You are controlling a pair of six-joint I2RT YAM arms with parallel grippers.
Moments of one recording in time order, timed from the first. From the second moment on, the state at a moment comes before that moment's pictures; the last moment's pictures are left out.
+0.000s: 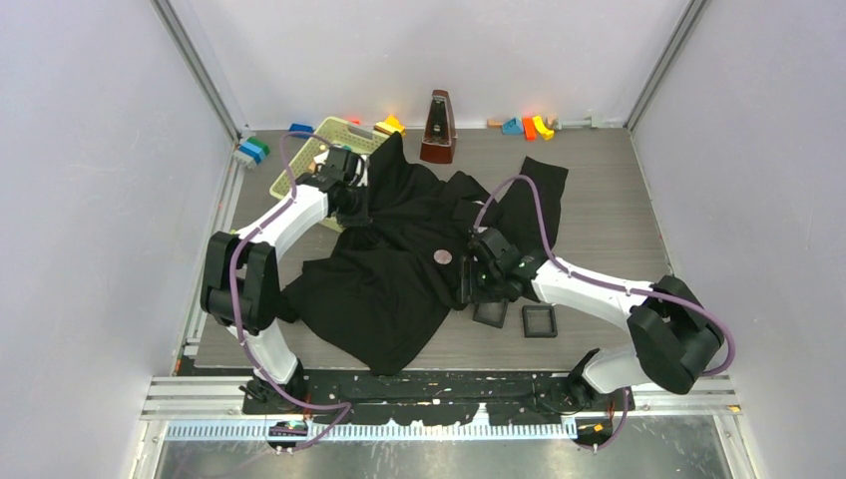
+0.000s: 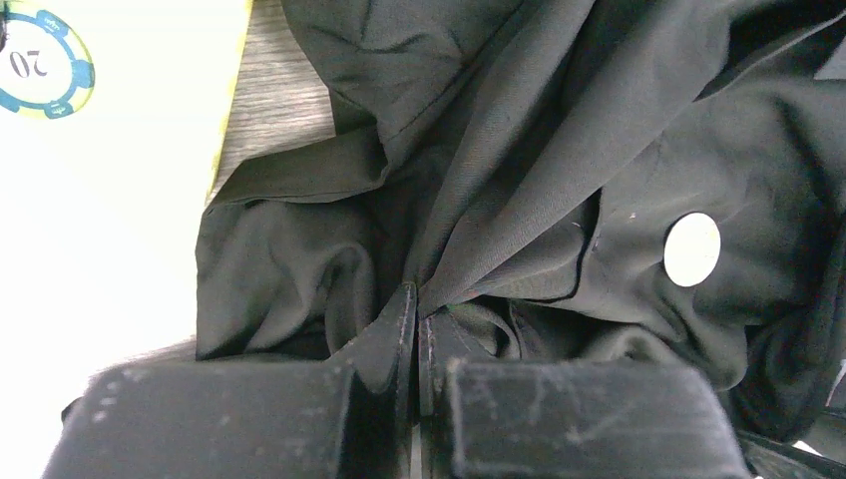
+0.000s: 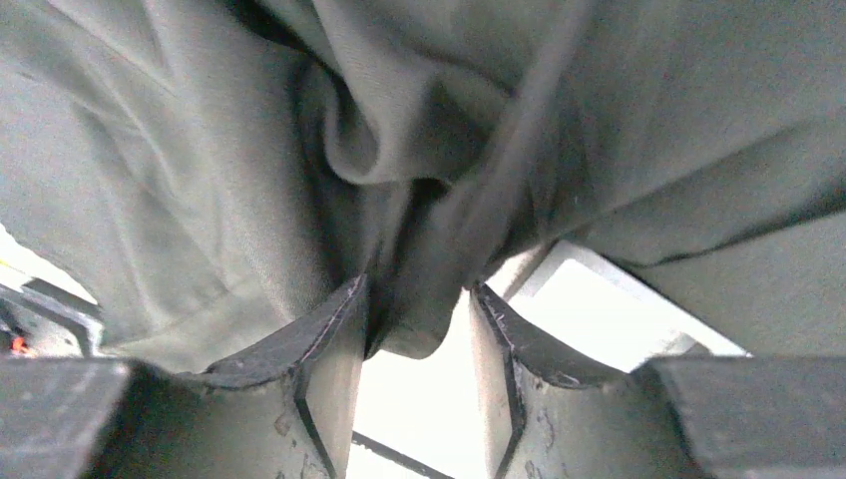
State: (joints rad) left arm -0.31 1.74 1.32 -0.60 0.10 -0.29; right arm 0.74 1.40 0.79 -0.37 -0.04 0.68
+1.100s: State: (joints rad) left arm -0.40 1.74 1.23 -0.59 0.17 -0.28; right arm 0.54 1.22 0.65 -0.55 0.15 0.76
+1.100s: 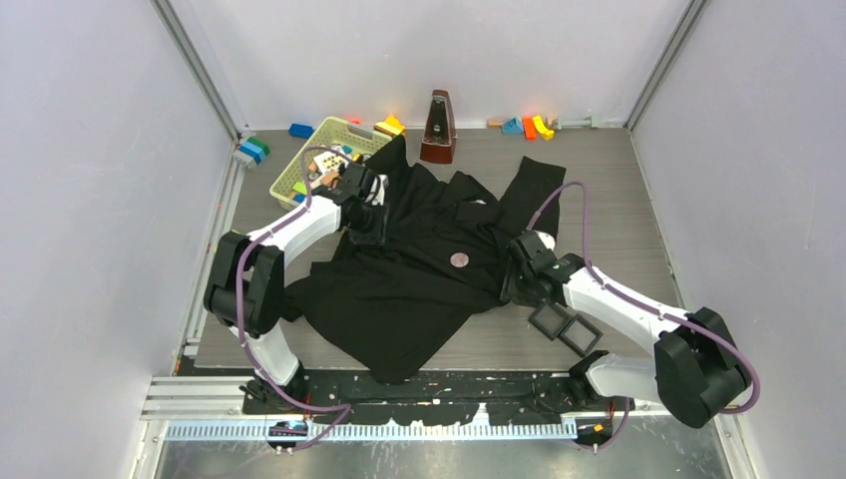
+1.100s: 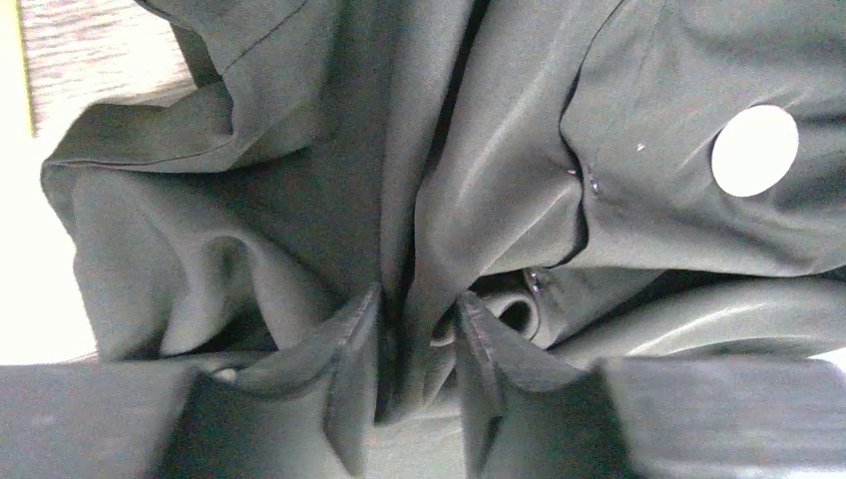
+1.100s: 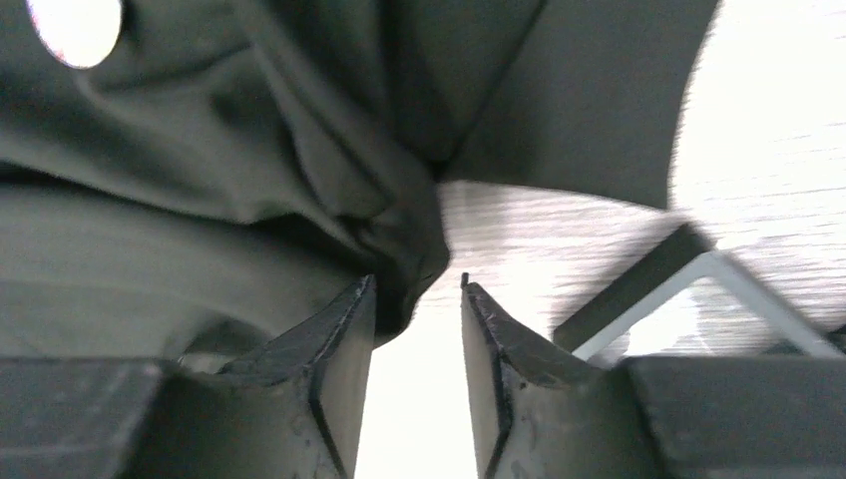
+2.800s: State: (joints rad) left arm -0.51 1.33 0.67 -0.70 -0.16 -0.70; right arm 0.51 1.69 1.01 -0.41 0.26 0.66
